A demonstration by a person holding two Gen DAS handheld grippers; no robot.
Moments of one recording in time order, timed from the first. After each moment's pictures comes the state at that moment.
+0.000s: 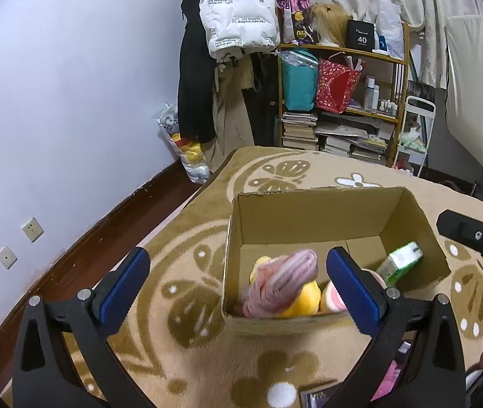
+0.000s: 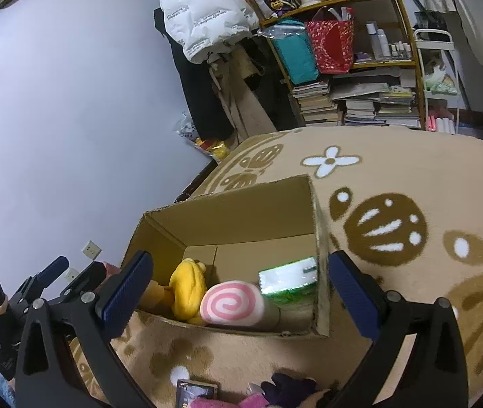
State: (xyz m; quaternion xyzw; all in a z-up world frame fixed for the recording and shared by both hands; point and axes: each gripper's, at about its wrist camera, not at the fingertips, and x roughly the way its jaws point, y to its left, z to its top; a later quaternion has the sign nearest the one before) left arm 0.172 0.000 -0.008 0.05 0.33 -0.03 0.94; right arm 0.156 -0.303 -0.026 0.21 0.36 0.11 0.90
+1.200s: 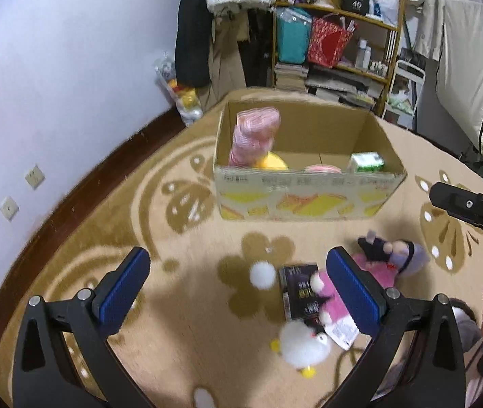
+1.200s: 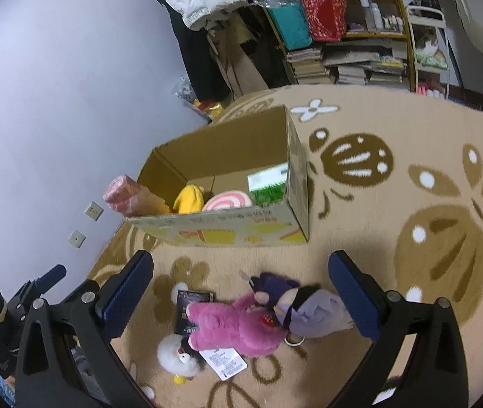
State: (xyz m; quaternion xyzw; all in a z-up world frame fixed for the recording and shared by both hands) left arm 0.068 0.010 -0.024 0.03 0.43 -0.04 0.90; right arm 0.071 -0.311 -0.028 0.20 0.43 0.12 0.87
